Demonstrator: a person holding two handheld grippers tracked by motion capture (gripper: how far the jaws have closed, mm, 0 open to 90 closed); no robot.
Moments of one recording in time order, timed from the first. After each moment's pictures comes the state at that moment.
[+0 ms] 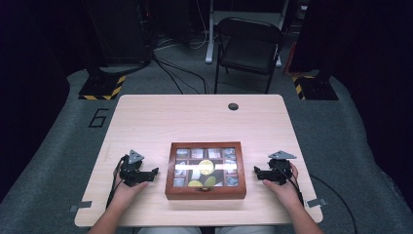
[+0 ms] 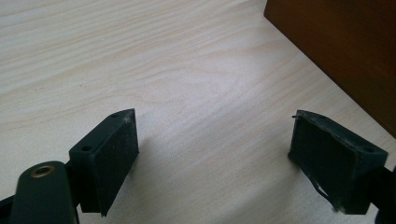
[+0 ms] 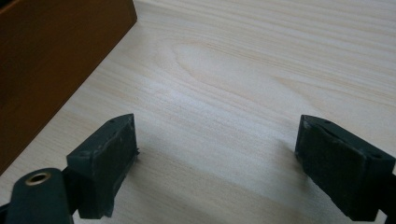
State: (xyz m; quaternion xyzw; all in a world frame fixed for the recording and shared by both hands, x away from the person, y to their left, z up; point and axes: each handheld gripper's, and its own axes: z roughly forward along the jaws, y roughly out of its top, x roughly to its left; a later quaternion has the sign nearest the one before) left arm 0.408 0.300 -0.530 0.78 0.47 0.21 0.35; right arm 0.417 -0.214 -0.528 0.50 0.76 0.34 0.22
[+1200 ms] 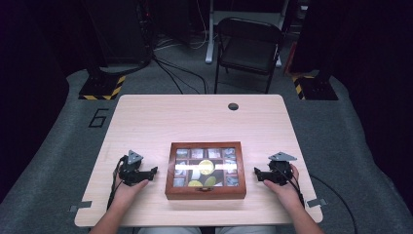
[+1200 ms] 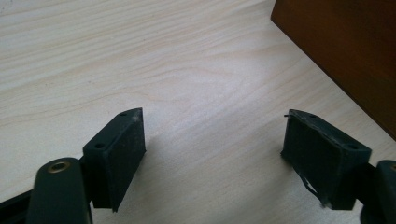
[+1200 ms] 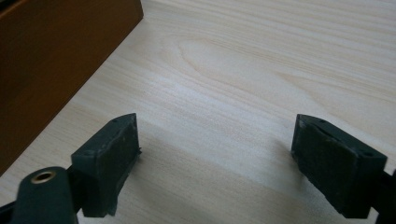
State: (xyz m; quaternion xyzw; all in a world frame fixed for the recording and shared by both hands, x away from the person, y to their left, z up) left arm 0.405 0.301 -0.529 0.77 0.48 0.22 0.35; right arm 0.411 -0.214 -0.528 0.50 0.77 0.34 0.22
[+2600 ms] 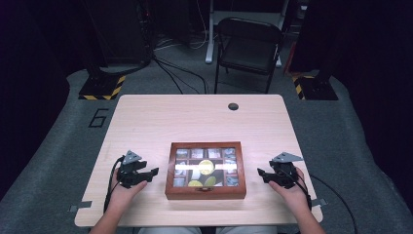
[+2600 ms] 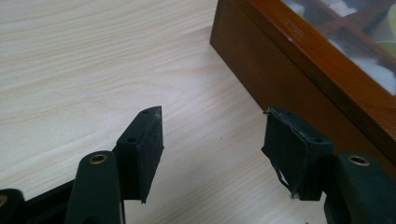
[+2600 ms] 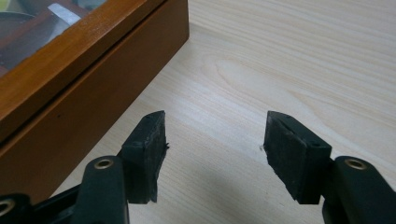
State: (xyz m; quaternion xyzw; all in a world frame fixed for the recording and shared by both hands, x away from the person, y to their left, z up) left arm 0.384 0.293 -0.495 0.77 0.48 0.16 0.39; right arm 0.387 -0.217 -0.489 0.46 0.79 0.36 0.20
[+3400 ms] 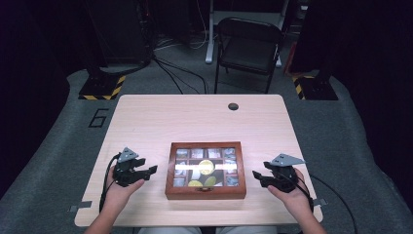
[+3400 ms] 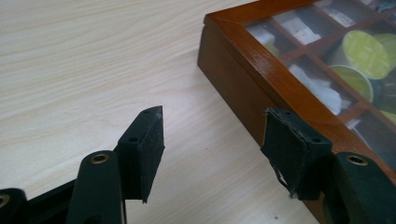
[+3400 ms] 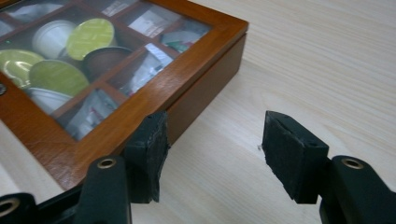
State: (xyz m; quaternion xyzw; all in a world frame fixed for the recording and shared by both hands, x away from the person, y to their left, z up) left arm 0.374 0.292 -0.467 0.77 0.46 0.16 0.40; right arm 0.361 -0.198 -0.456 0.40 0.81 0.39 0.19
